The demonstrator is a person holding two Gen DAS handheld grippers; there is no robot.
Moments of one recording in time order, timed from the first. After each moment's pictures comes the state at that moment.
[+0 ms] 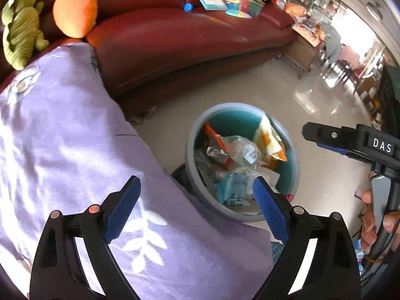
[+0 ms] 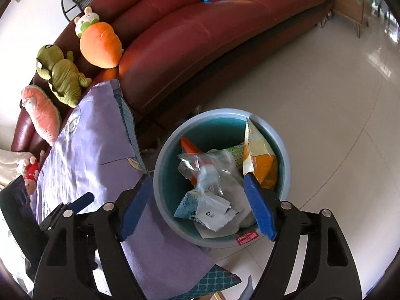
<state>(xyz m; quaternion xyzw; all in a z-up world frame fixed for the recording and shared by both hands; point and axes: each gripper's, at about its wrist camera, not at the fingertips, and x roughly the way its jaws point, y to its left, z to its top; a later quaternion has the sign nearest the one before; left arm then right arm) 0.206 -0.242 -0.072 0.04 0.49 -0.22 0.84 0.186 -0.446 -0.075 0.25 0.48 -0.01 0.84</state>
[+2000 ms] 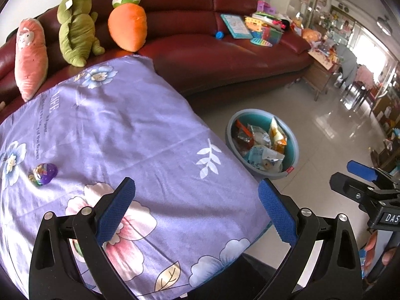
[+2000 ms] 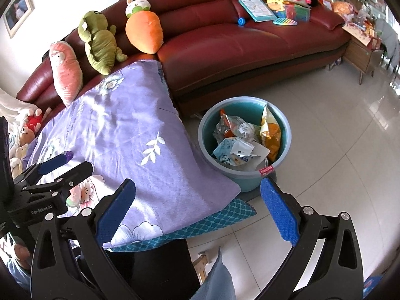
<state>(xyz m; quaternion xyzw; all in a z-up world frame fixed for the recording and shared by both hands) 0.075 -0.128 0.010 0.03 0.44 -0.15 0.89 0.037 -0.328 0.003 0.13 0.45 0.01 0.89</state>
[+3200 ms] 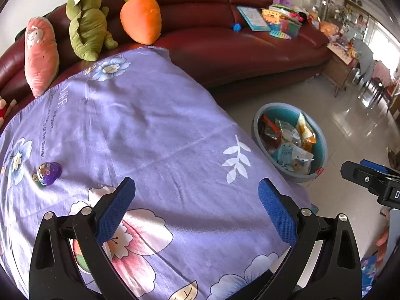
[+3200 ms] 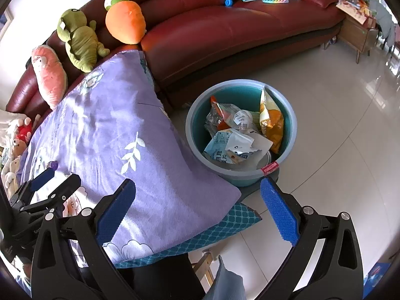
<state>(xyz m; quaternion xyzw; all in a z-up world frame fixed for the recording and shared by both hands) 0.105 -0.128 -0.026 0.05 0.45 -0.10 0.89 0.084 -0.340 -0.041 0.16 0.49 -0.01 0.86</state>
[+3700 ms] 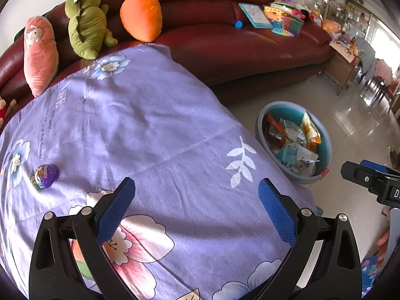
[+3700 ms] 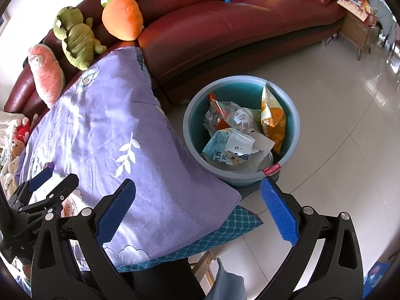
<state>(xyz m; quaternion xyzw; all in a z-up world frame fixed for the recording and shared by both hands) 0.117 -0.130 -0.035 0.05 0.46 -0.09 0.88 0.098 -0.344 -0.053 0.16 0.50 -0.01 0.85</state>
